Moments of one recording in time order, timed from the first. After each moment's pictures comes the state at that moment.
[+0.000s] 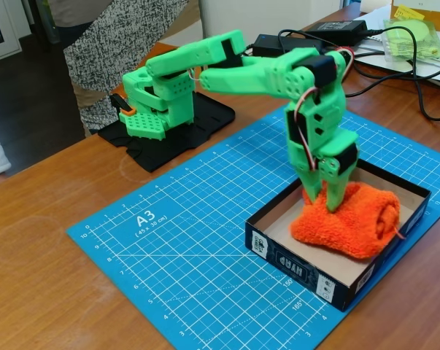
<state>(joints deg) 2.9 27.9 7.6 93.9 -0.3</state>
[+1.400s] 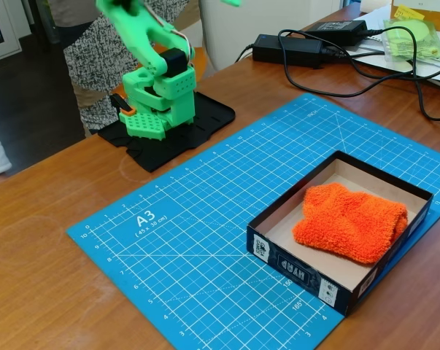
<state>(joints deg) 0.1 174.3 116.0 78.5 1.2</state>
